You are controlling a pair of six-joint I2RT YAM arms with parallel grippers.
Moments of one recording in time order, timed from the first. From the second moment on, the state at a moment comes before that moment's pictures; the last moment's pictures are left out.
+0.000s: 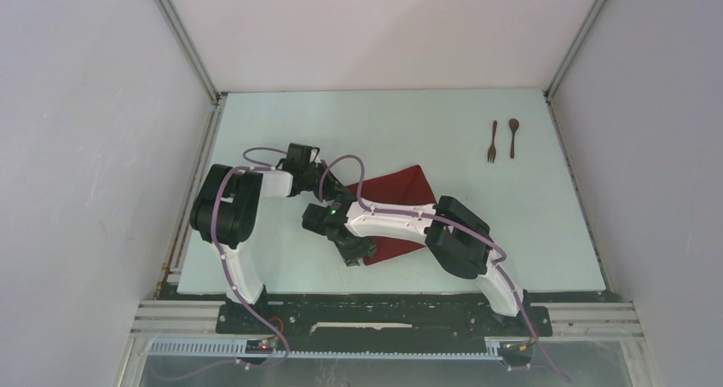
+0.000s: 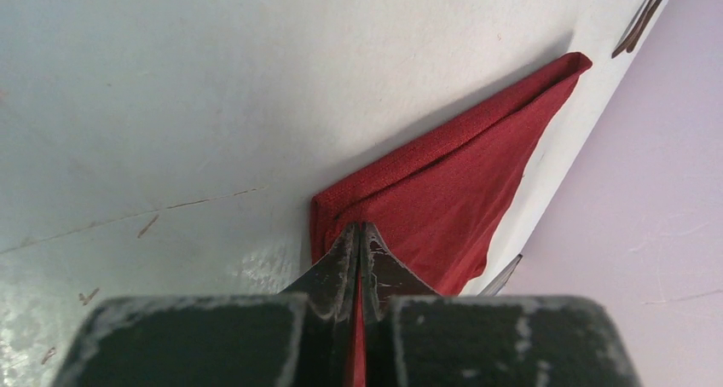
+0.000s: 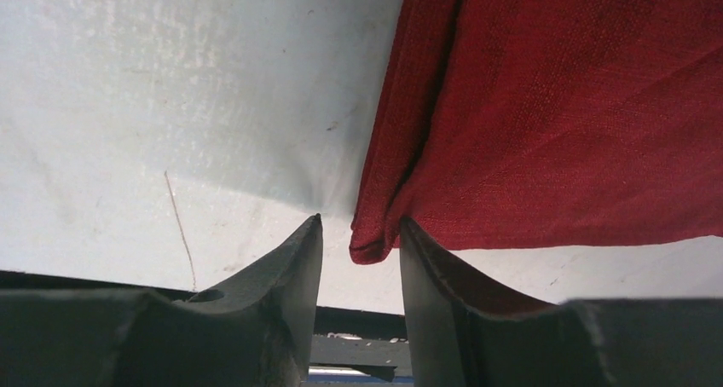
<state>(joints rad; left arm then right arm) -0.26 1.89 0.93 0.05 0.52 -0.90 1.17 2.17 1.72 -1.10 0.22 0.68</state>
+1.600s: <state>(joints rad) -0.18 1.58 0.55 0.20 0.60 -1.03 0.94 1.75 1.22 -0.61 -0.19 0.59</state>
